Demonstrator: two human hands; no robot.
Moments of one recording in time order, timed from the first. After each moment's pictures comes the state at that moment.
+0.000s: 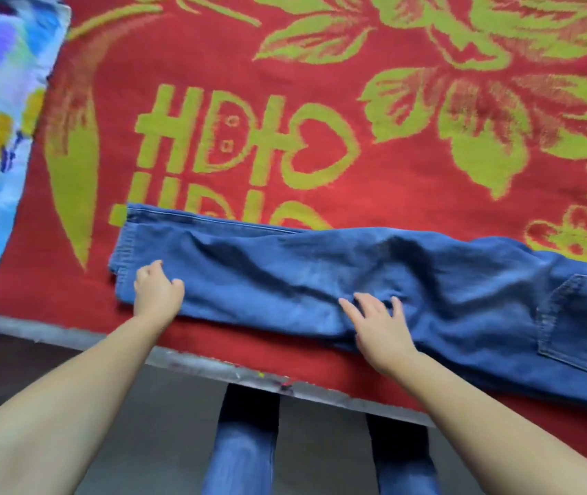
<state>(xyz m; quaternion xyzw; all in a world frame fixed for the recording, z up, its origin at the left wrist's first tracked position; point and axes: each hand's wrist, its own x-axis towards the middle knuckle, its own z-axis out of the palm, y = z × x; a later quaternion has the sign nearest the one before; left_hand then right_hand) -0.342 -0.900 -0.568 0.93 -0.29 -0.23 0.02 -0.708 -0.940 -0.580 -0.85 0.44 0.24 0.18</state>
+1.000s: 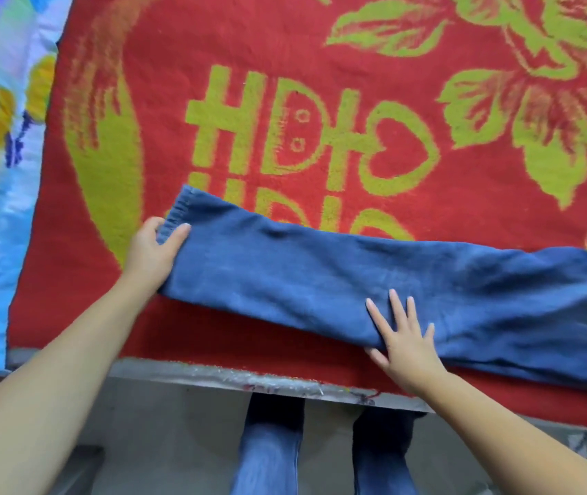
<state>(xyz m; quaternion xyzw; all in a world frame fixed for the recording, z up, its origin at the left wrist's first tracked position) -0.148 -0.931 -0.587 0.83 -0.37 -0.32 0.27 -0.575 -0.901 -0.576 -0.73 0.54 0.32 0.26</state>
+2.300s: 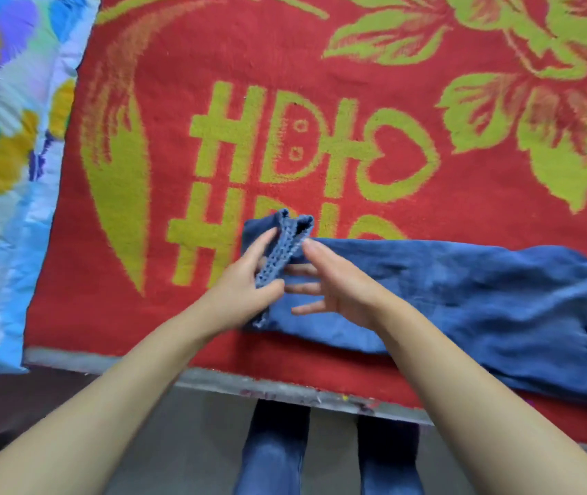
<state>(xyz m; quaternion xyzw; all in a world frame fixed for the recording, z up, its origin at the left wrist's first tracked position) -0.279 -0.937 -0.489 0.64 -0.45 -0.57 0.23 -0.447 -0.995 -0.494 -0.31 0.48 -0.05 0.82</state>
